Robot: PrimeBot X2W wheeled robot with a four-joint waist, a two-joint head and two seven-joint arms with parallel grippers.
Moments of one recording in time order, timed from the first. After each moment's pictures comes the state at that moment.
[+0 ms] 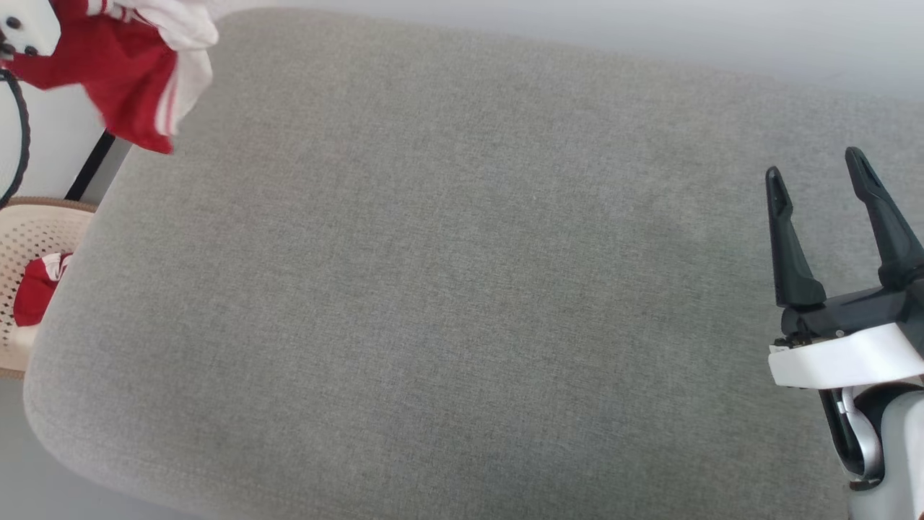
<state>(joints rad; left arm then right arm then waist) -1.19 0.57 -0.36 0.68 -0.54 -0.13 0.24 -0.21 -0.19 -0.02 -0.14 0.07 0.13 -0.13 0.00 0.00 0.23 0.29</state>
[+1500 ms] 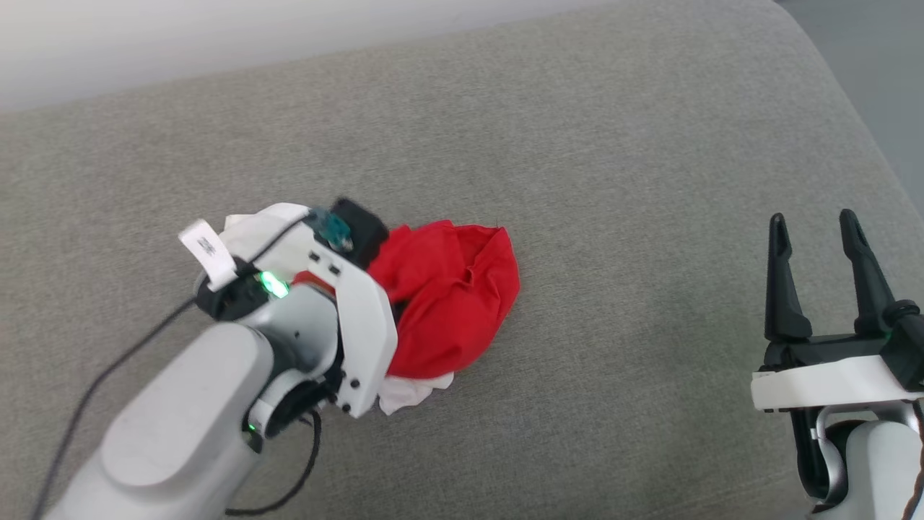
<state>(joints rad) -0.62 0.49 -0.71 0.07 -0.70 -0.01 0.73 -0.17 -0.05 -0.13 0.05 0.09 0.13 -0.26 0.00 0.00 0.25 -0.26</state>
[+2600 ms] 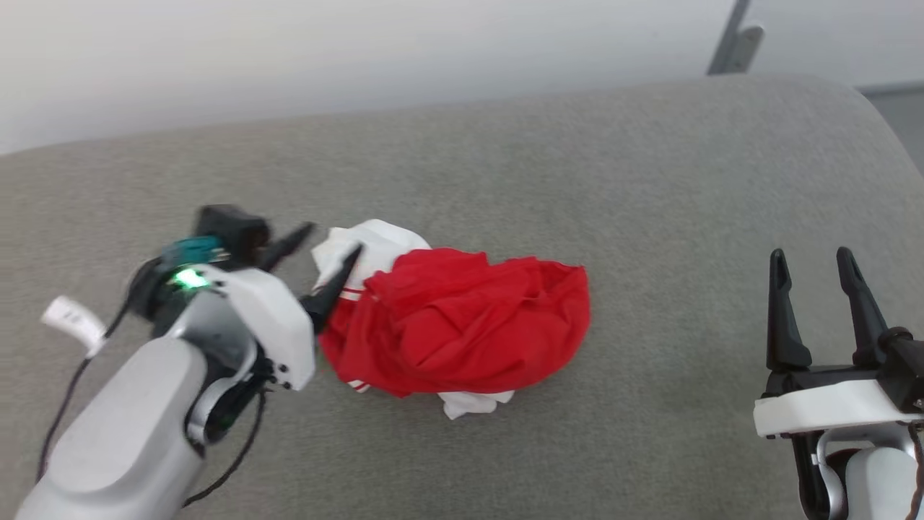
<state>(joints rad) -0.55 0.51 -0.62 0.25 -0.71 -0.08 0.17 -0.13 -0.05 -0.15 0.10 0.10 0.13 -0.26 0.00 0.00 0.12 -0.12</state>
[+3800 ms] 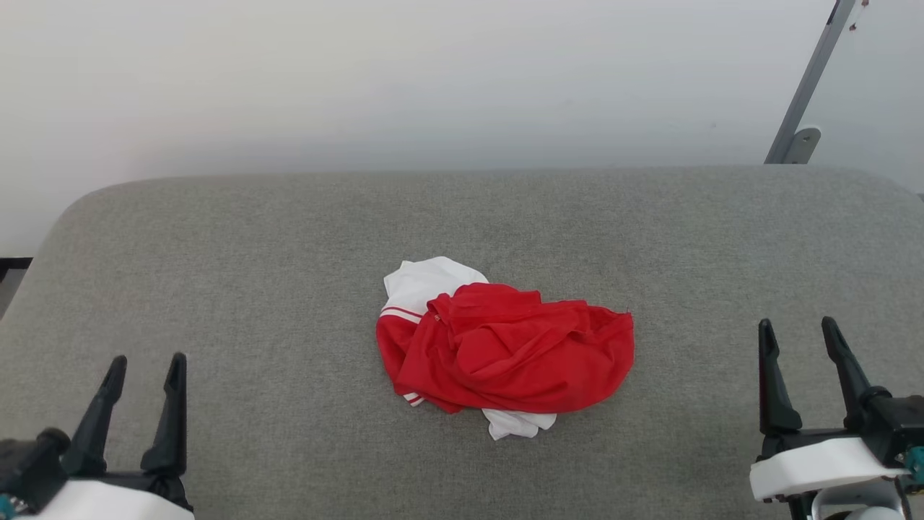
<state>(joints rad) 0.09 0.47 -0.11 0.02 -0.61 -0.01 -0.26 0.00 -0.06 -0.14 0.12 0.10 0.13 -0.26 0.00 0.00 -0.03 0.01</state>
